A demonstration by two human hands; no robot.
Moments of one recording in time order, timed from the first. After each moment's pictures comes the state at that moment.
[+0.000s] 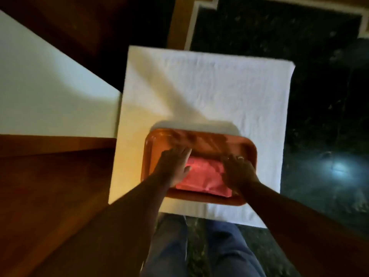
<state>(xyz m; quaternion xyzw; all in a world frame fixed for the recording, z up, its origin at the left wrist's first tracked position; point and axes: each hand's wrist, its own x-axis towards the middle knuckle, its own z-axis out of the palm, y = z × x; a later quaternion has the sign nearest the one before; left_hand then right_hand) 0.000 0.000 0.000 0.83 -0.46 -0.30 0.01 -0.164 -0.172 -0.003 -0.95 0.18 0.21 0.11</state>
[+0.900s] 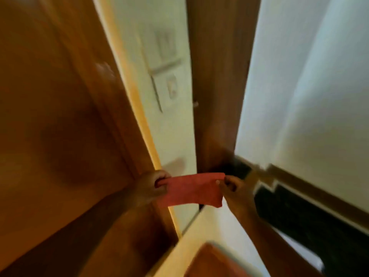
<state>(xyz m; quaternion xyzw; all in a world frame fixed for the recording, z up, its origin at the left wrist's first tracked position) 0.085 0.157 0.518 0.89 -0.18 -0.17 0.39 0.020 -0.117 0.463 -0.80 0.14 -0.10 0.57</state>
